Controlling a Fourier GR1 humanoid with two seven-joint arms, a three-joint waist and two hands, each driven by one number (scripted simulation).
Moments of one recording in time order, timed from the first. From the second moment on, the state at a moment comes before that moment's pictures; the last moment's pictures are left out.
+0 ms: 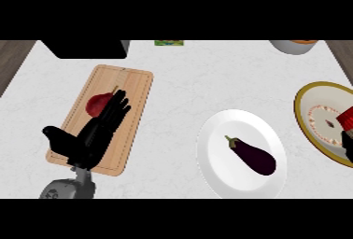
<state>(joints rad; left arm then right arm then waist) -0.09 0.06 -0.09 -1.60 0.18 -0.11 0.19 -0.17 -0.36 -0.18 -2.19 0.97 0.41 0.62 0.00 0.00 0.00</state>
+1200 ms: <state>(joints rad) -0.12 0.03 -0.11 -1.57 0.15 -0.10 0.17 -0.58 -0.57 -0.42 -0.83 0.99 -0.05 0.13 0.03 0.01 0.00</state>
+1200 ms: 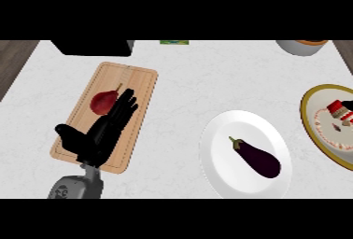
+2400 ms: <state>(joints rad) -0.07 0.05 -0.05 -1.58 0.16 -0.09 0.17 -0.21 -0.27 -0.87 -1.41 0.15 0.19 -0.42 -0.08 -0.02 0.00</state>
